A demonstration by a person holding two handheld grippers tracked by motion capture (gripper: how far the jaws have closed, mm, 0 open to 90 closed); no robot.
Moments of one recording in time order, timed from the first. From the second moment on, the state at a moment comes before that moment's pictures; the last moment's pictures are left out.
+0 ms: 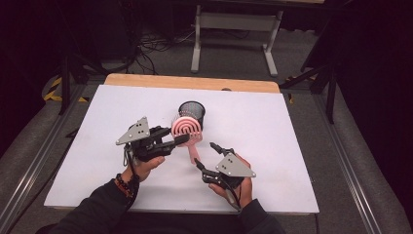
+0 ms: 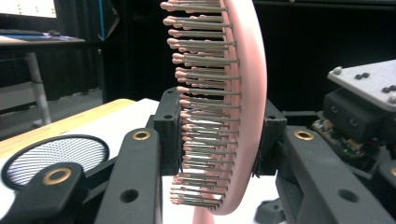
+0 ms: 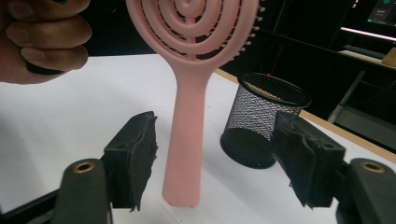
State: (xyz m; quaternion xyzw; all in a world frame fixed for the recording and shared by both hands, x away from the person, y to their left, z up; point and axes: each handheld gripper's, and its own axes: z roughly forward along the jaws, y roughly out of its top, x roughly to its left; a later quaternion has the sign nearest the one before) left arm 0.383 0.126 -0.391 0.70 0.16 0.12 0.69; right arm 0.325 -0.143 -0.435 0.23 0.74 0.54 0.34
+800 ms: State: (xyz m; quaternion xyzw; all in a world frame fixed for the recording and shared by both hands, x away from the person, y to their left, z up) left arm 0.389 0.147 -0.388 0.70 0.17 0.15 0.68; right arm 0.318 -0.175 -0.428 0.24 0.72 0.52 0.40
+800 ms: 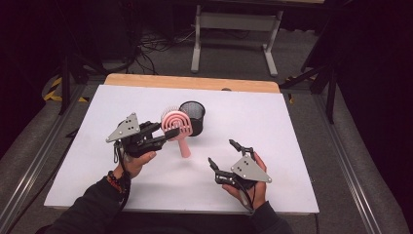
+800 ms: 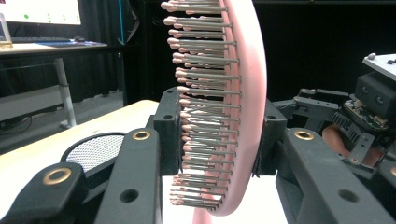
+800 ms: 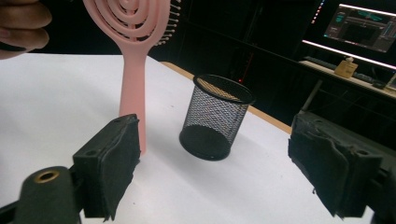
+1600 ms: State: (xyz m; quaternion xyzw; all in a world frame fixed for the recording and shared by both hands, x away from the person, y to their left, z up) left arm 0.398 0.173 -0.383 0.68 0.19 0.18 0.68; right arm 0.309 -0.201 -0.437 0.25 0.70 0.51 0.43
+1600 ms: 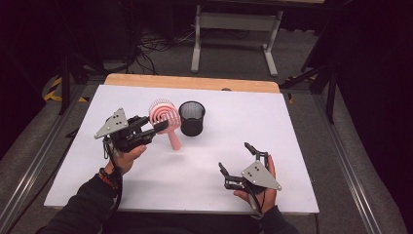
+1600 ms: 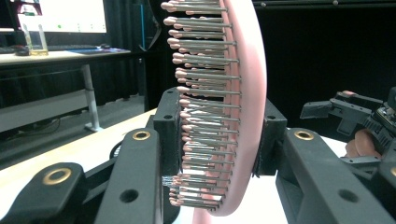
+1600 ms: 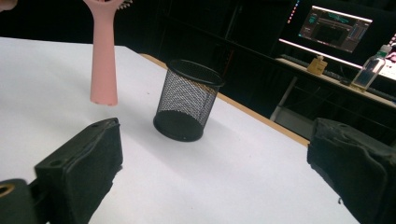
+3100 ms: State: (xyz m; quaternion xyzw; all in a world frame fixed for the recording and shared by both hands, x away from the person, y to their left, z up) left arm 0.427 0.175 -0.341 0.68 0.18 0.23 0.68; right arm 0.313 -0.215 -0.450 0.28 0.71 0.48 0.43
